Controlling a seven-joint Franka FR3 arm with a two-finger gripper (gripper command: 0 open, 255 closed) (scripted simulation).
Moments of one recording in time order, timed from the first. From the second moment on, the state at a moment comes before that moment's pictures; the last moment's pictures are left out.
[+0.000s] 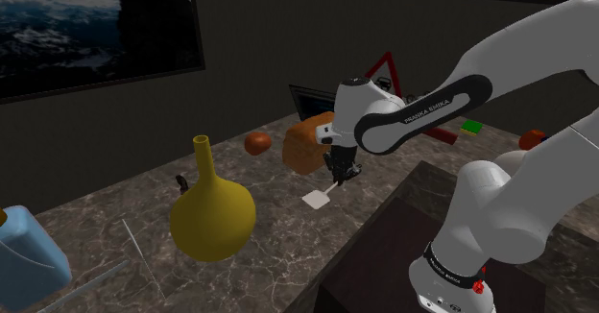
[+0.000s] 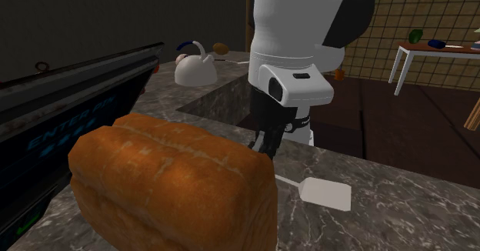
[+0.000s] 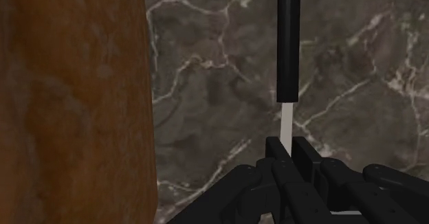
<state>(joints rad) 0.43 -0.44 -0.31 -2.76 -0.27 2.31 -1.24</state>
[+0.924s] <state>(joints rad) 0.43 -0.54 -0.28 -2.68 -0.25 2.13 -1.25</state>
